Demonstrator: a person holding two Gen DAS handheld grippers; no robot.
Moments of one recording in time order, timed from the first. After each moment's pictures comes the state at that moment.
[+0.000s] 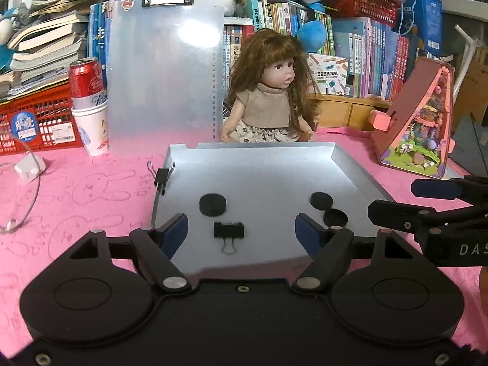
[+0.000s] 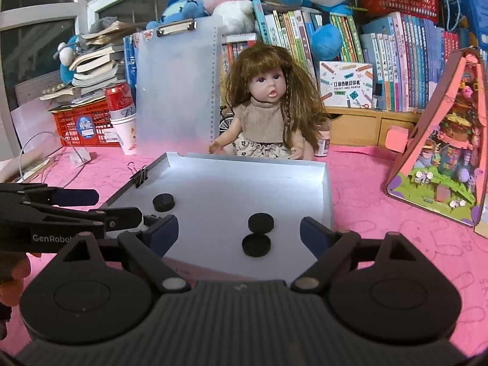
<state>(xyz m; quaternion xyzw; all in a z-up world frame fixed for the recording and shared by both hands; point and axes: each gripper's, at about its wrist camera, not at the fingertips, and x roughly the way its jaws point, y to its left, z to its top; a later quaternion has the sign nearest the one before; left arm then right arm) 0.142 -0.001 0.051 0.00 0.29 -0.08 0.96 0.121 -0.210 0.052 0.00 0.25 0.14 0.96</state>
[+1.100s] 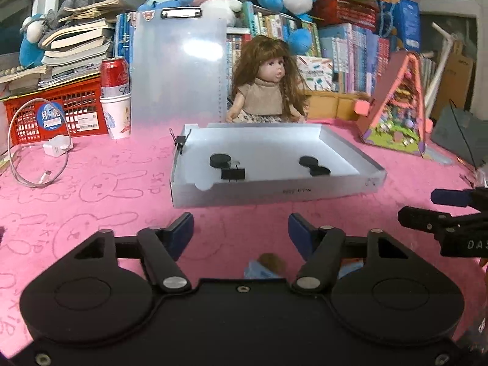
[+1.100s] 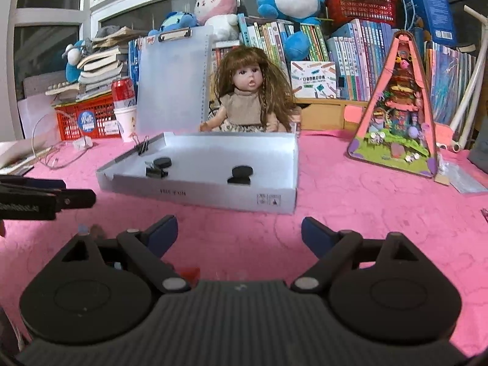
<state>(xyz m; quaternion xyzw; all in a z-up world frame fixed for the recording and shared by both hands) 0.024 0.013 0.023 0.01 0.25 -0.08 0.96 0.013 -0.238 0.007 0.00 0.23 0.11 0.97</state>
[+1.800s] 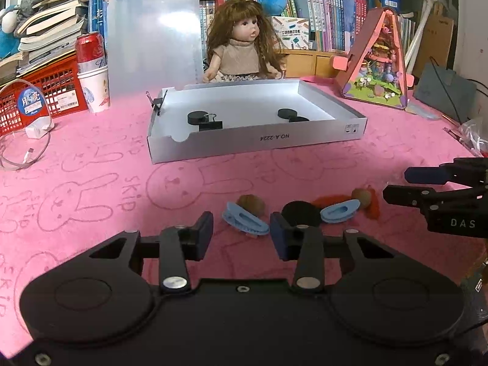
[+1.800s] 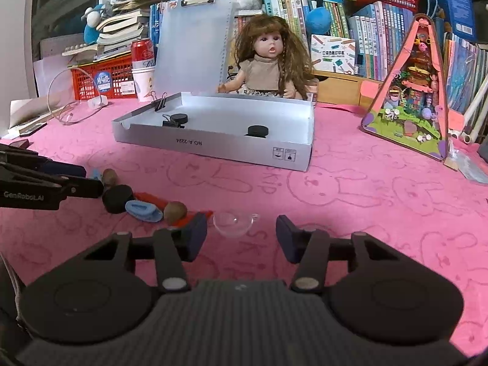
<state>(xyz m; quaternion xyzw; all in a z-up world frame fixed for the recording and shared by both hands) 0.011 0.005 0.000 0.04 0.31 -0.11 0.94 -0.001 -0.229 -0.012 -0.04 0.27 0.14 0.95</state>
